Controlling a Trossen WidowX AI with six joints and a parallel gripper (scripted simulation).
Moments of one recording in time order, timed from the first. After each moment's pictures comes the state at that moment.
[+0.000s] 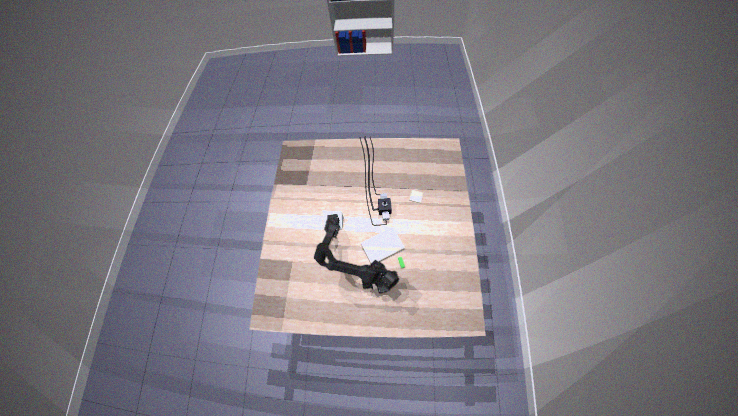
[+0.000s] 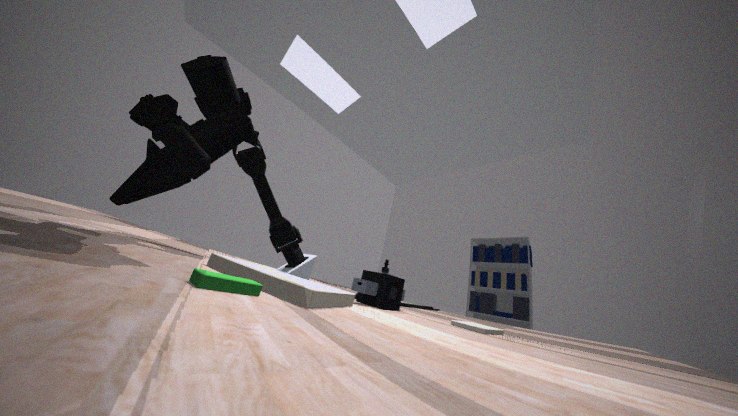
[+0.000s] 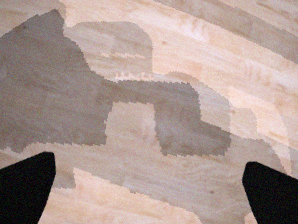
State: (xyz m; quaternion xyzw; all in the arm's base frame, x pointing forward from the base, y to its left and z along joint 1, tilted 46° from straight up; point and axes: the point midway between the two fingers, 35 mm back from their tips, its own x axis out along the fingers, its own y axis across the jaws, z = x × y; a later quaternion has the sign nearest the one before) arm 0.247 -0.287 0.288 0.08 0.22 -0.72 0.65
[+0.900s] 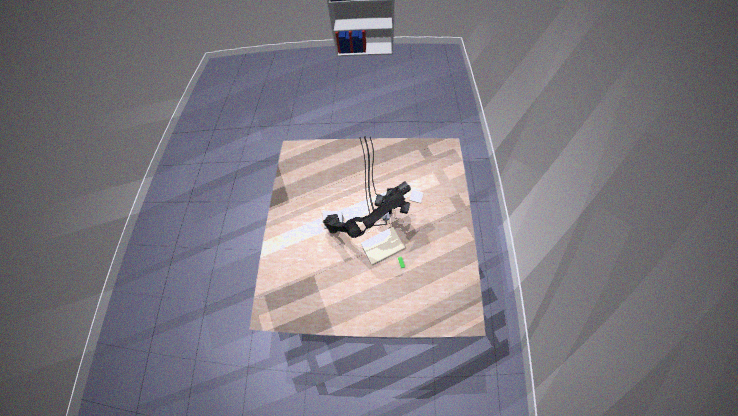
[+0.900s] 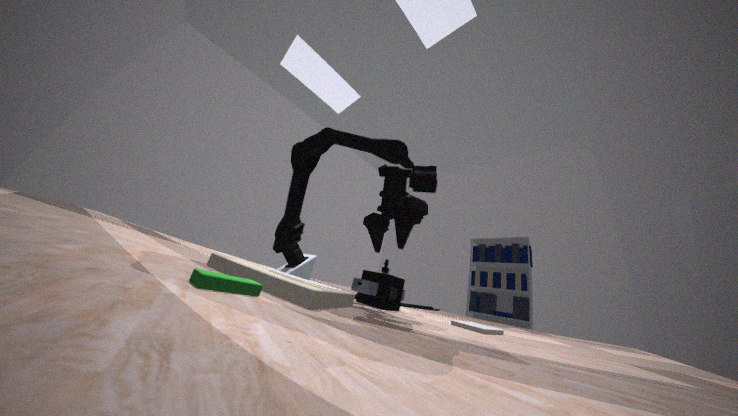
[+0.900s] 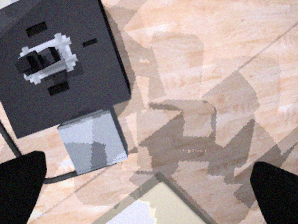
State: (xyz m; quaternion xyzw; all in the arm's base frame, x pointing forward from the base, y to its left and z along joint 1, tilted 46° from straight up) arm 0.365 0.042 0.043 -0.56 0.71 0.16 0.40
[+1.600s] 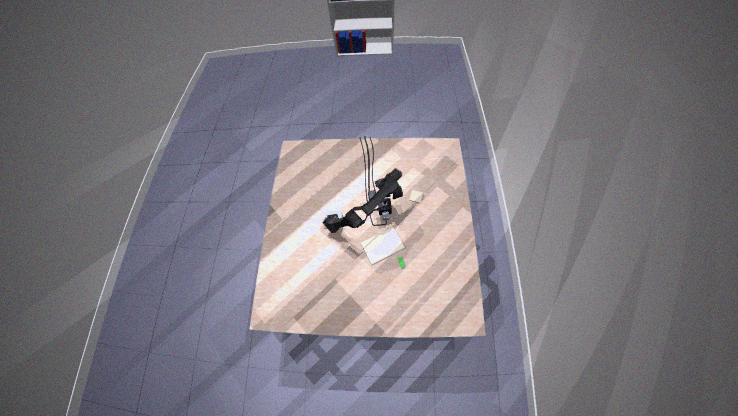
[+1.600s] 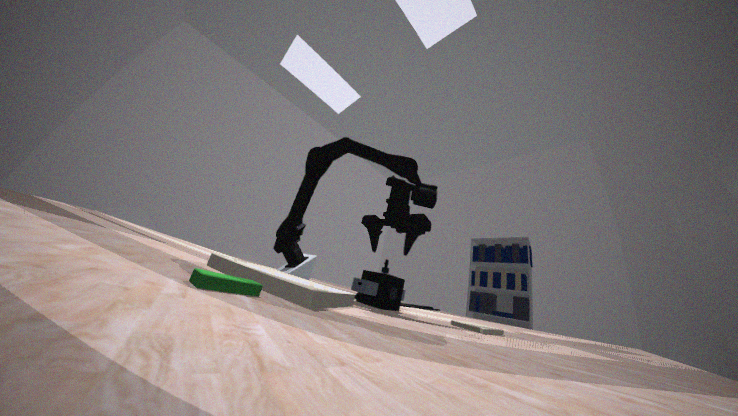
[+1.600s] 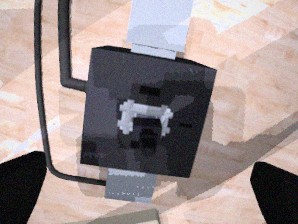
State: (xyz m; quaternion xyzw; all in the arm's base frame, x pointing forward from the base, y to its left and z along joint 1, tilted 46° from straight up) arm 0.331 0.092 0.008 -0.62 0.68 0.32 0.23
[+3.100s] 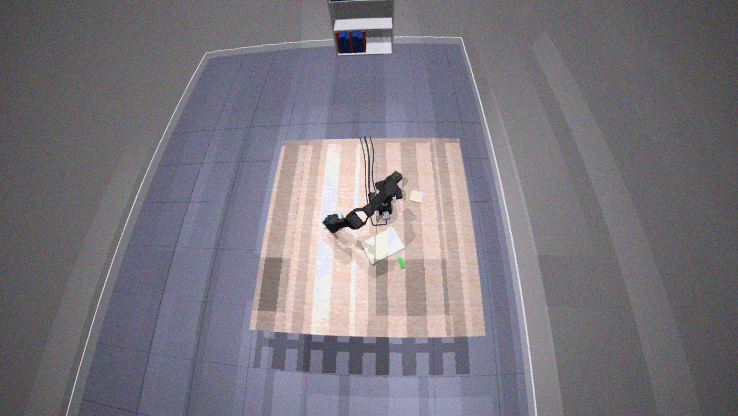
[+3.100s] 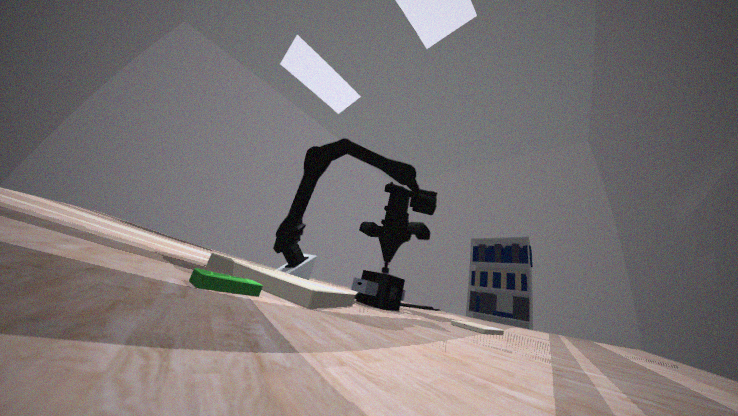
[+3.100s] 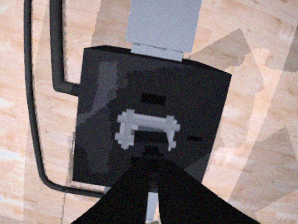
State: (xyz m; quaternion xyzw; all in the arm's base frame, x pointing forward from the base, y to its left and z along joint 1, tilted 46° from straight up) arm 0.329 0.076 -0.007 -0.62 0.68 0.32 0.23
